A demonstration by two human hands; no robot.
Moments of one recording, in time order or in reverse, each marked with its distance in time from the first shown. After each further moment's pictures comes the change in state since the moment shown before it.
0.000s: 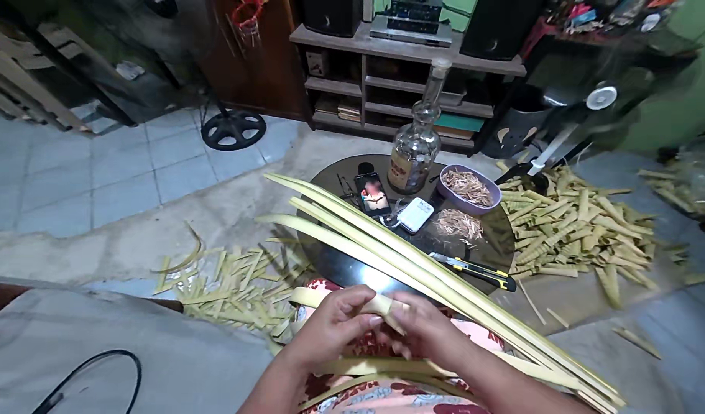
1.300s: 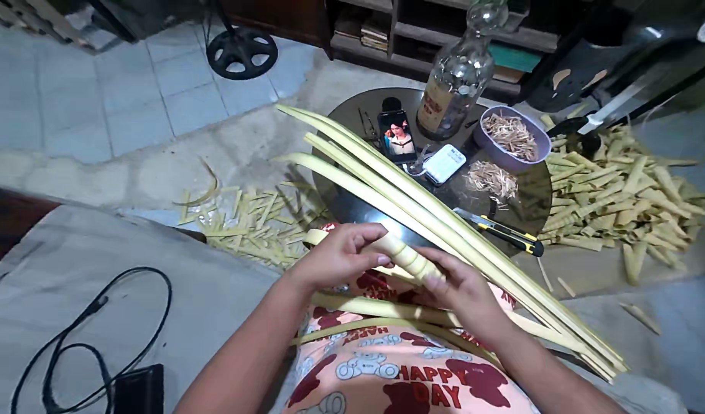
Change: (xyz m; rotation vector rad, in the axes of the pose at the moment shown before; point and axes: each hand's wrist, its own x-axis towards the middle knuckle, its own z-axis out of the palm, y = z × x) left_hand -0.002 0.001 -0.012 0.072 -0.081 -0.261; right_hand -0.020 -0.012 -0.001 -0.306 0.136 -0.031
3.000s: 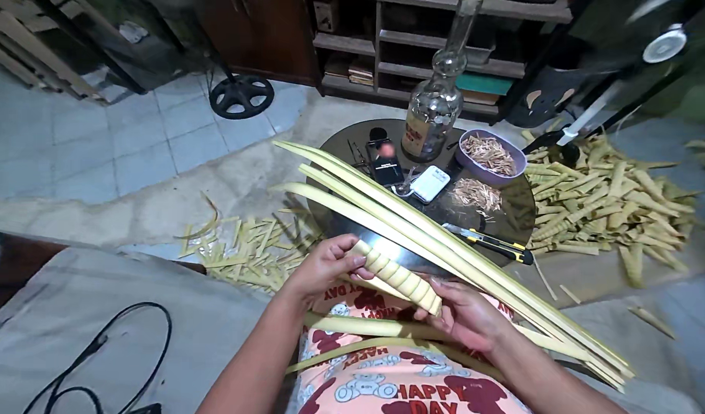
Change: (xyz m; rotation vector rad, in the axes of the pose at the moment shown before) left_hand 0.006 -0.023 -0.027 -0.258 0.089 -0.019; right_hand -0.016 0.036 -0.018 0.674 -0.089 0.399
